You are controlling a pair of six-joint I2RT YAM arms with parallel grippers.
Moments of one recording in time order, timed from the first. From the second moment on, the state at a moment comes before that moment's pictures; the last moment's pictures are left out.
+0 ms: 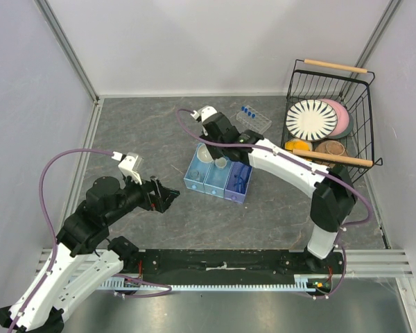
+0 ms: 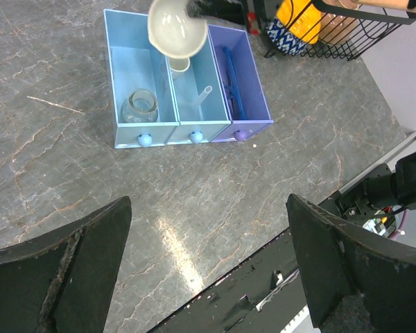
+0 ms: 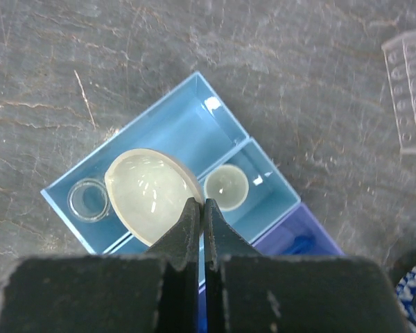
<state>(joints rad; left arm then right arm) -0.60 0.48 0.80 -0.66 0.09 -0.42 0.83 1.76 1.51 -0.51 0.29 0.14</state>
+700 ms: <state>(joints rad) -0.60 0.49 0.78 -0.65 0.11 -0.42 0.64 2.04 1.74 -0.55 -0.09 -0.19</state>
